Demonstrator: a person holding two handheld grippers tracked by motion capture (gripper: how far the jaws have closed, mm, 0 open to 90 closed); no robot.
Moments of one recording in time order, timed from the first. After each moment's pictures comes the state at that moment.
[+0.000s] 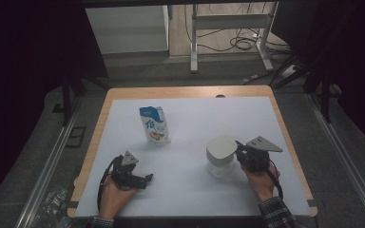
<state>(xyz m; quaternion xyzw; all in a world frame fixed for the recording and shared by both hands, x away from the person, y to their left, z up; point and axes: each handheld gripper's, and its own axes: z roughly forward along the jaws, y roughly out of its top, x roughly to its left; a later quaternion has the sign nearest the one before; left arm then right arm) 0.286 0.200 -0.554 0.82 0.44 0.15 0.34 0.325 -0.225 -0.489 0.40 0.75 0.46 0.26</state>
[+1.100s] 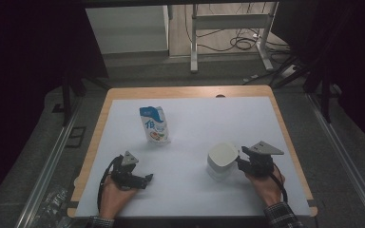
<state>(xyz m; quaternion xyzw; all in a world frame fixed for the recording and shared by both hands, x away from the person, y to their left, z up) 0.286 0.200 -0.555 0.82 0.44 0.15 0.34 0.320 -0.242 -0.501 0.41 0.78 0.42 0.24</state>
